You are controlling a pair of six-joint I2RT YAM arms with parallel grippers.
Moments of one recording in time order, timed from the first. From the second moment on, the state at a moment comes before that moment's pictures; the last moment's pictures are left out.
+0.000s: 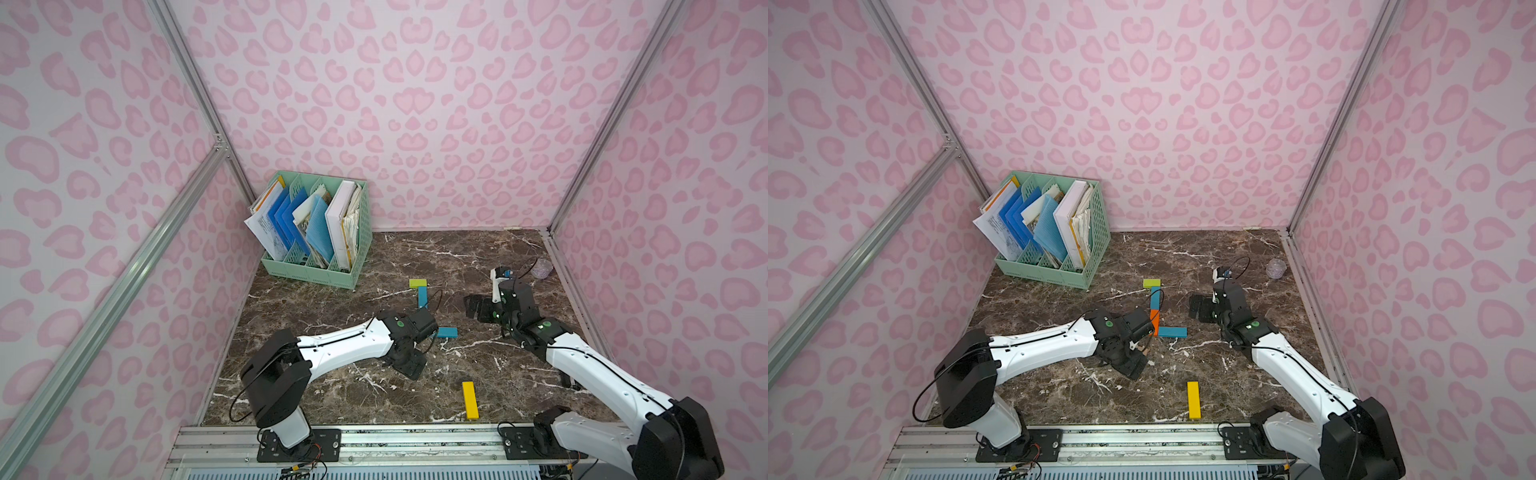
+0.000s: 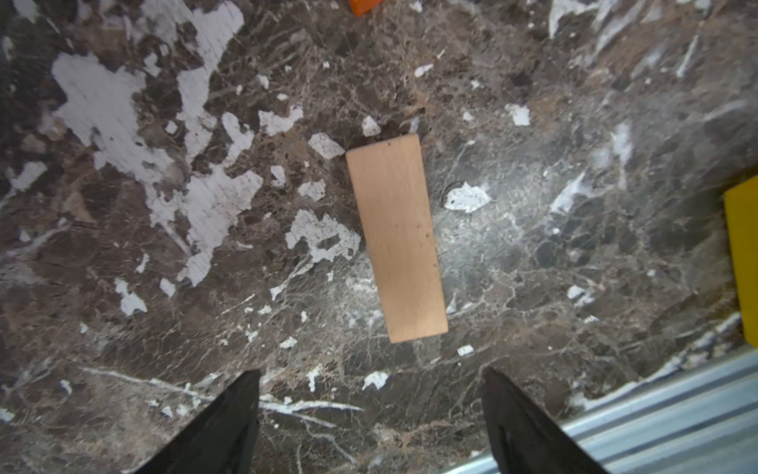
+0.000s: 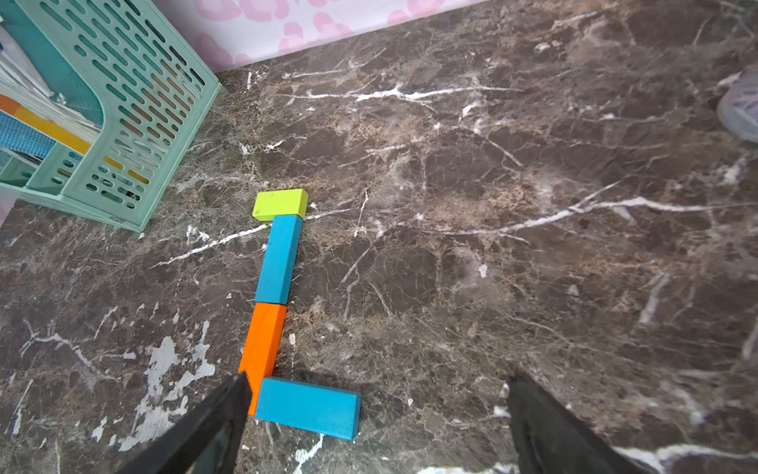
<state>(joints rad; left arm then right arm) -0.99 1.68 1.15 -0.89 -0.06 -0.49 0.47 1.15 0.70 -0.22 0.07 0.42</state>
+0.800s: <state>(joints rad) -1.02 1.82 1.12 -0.69 -0.11 -0.55 0.46 1.07 0.55 -0.05 0.06 0.37</state>
